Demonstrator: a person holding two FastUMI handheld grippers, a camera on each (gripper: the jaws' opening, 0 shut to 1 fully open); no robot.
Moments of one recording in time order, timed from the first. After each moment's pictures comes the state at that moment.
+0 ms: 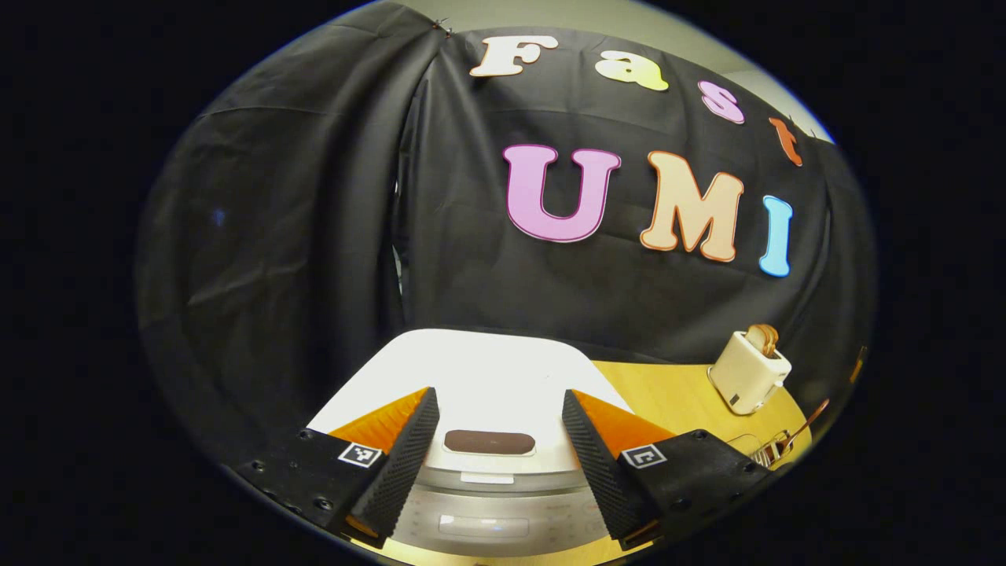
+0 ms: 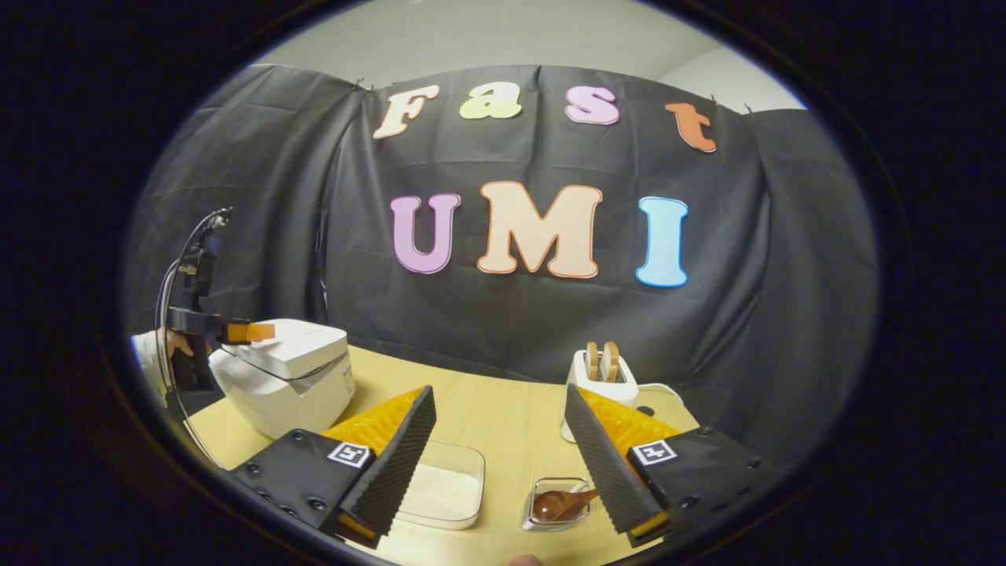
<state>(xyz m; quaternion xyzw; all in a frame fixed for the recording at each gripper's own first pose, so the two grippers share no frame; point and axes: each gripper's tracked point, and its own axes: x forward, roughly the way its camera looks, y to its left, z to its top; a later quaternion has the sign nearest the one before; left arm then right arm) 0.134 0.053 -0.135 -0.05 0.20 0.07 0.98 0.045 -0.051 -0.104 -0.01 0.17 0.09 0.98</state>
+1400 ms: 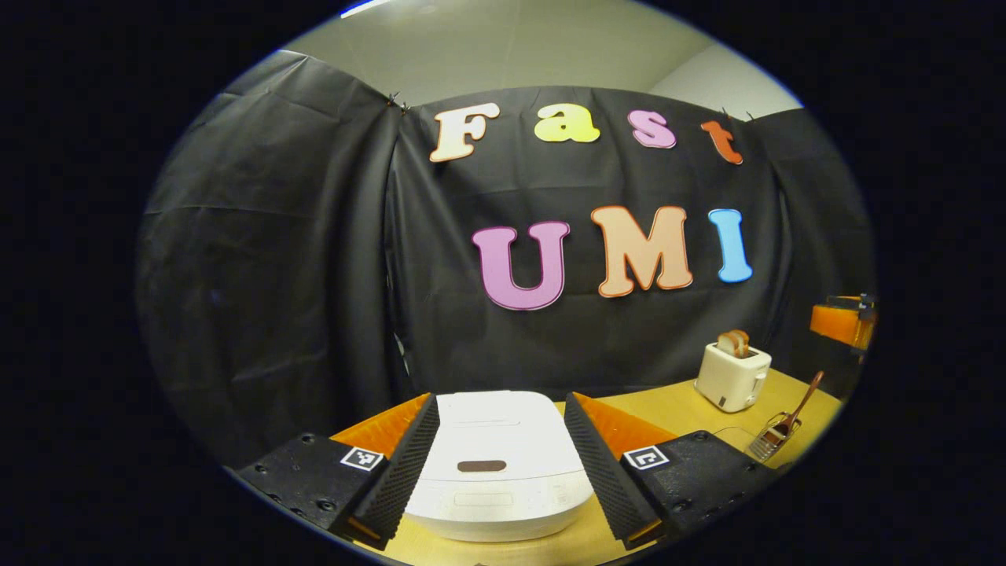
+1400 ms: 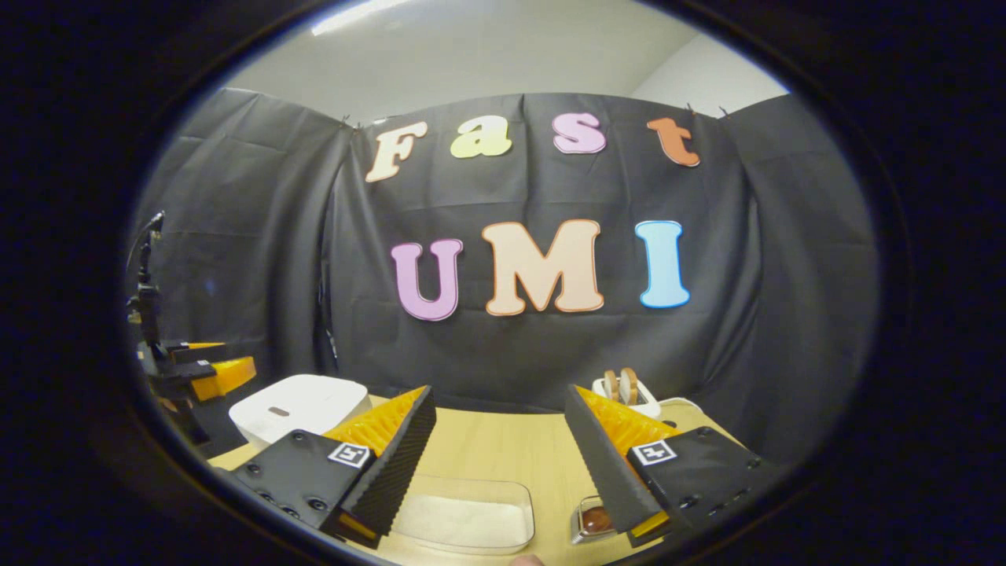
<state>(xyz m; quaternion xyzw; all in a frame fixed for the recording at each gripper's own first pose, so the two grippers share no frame) 0.062 0.008 -0.022 0.04 0.05 0.04 1.00 0.044 -0.012 -0.056 0.04 0.10 0.08 0.99</state>
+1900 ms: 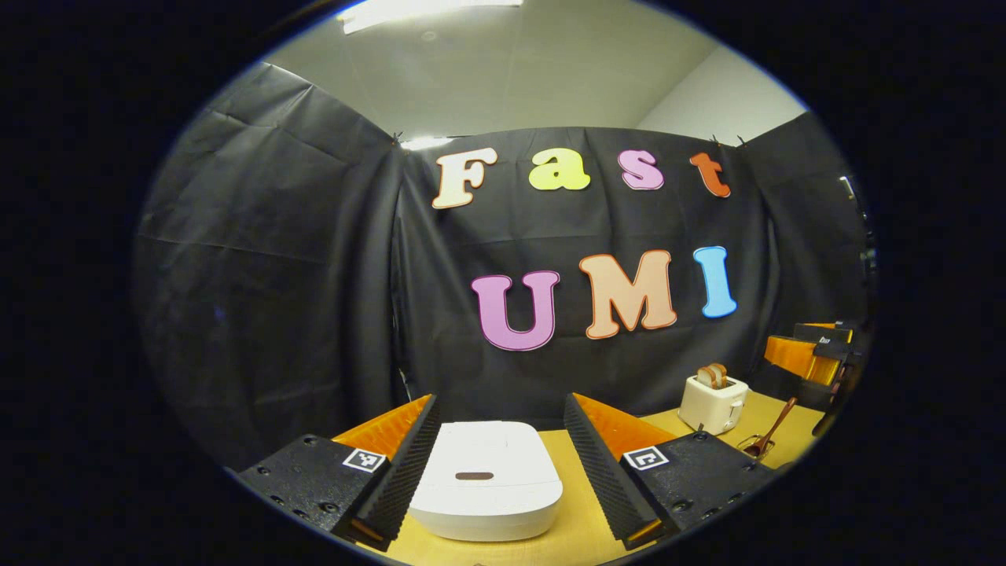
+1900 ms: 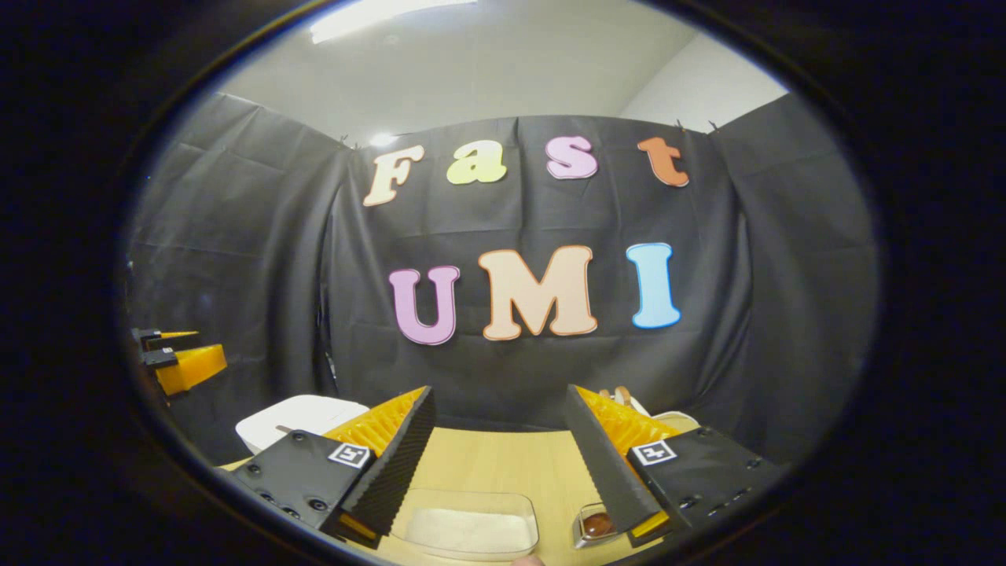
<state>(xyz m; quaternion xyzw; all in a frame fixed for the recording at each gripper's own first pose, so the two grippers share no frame) 0.017 -0.014 0.036 0.03 -0.02 0.05 1.00 0.034 -0.009 -0.022 0.05 0.06 0.07 1.00</state>
